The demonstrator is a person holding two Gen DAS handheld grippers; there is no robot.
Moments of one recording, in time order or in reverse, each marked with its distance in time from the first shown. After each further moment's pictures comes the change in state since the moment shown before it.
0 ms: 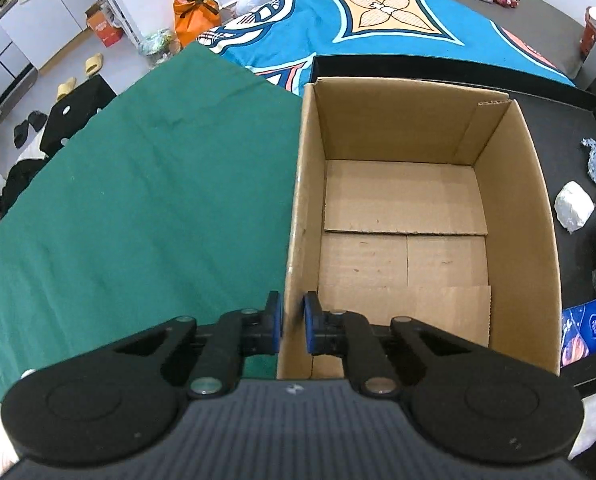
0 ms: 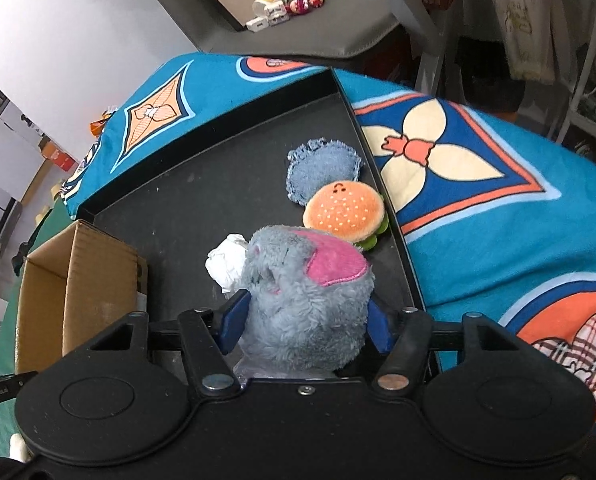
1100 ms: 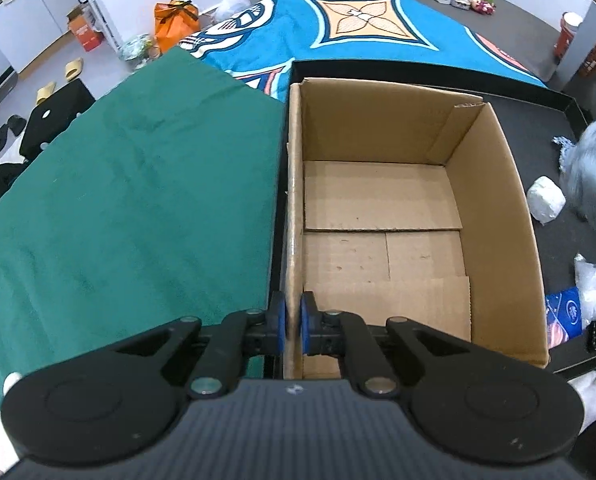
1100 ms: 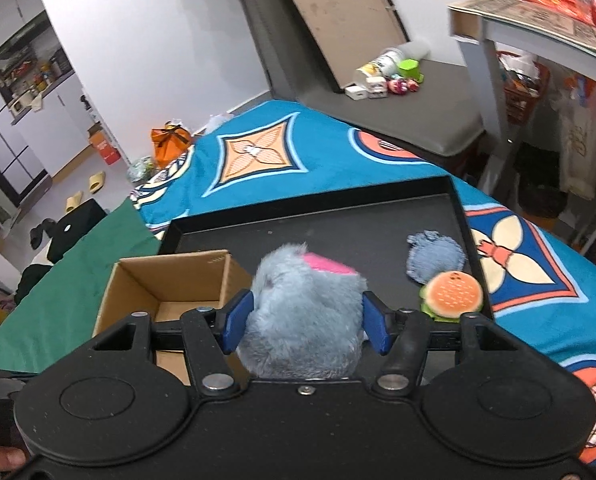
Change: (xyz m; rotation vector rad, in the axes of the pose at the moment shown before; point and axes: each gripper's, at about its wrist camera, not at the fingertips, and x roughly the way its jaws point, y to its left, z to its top) left arm -0.003 0.006 -0.007 0.002 -0.020 -0.084; right arm -0.054 0.115 0.003 -0.227 -0.151 0.068
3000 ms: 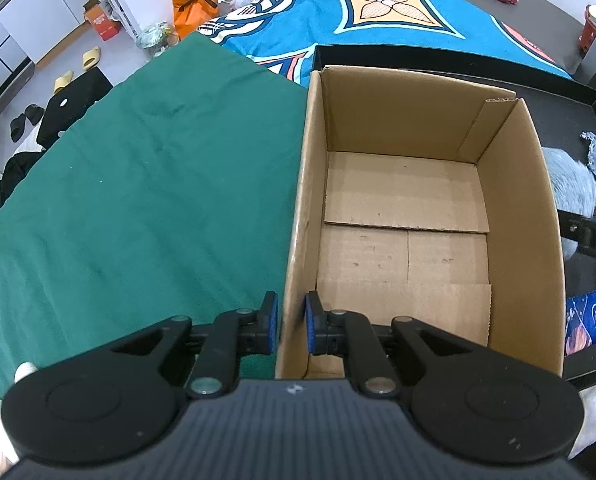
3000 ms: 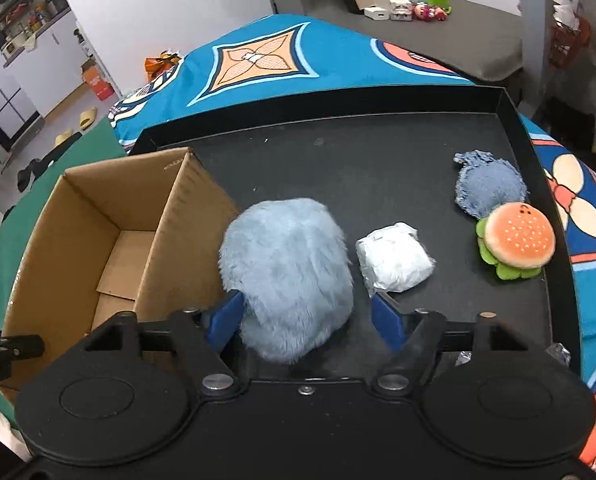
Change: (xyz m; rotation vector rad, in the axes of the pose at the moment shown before) left arm 0.013 -0.001 0.003 -0.022 0.035 0.062; right arm 0.096 0.002 -0.045 -0.053 0.176 -0.014
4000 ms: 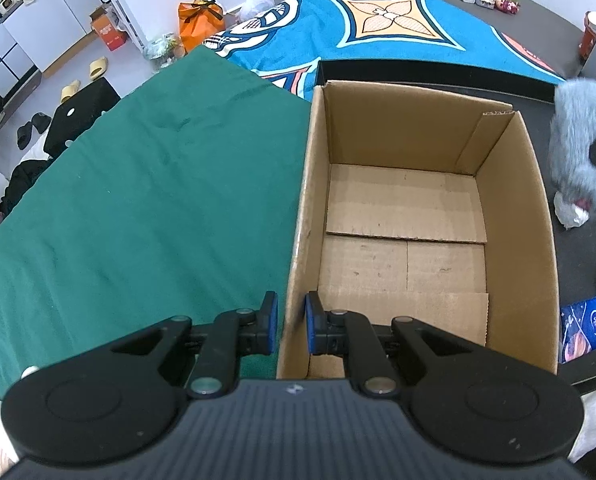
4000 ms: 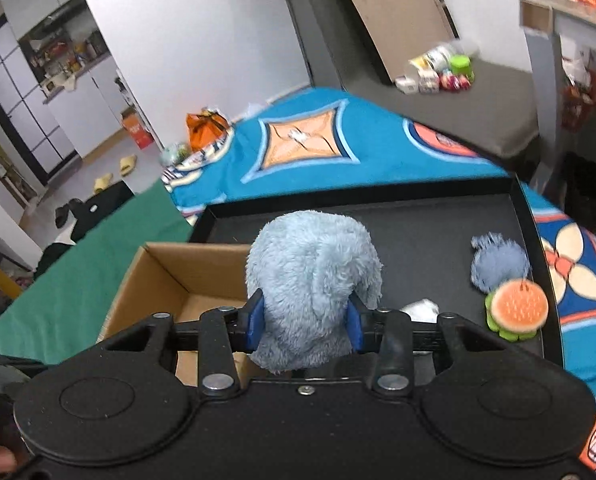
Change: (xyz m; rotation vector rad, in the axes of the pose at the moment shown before) left arm -0.011 -0.001 -0.002 -0.002 -0.040 0.018; right arm -0.075 0.019 0.030 -0.020 -0.180 0.105
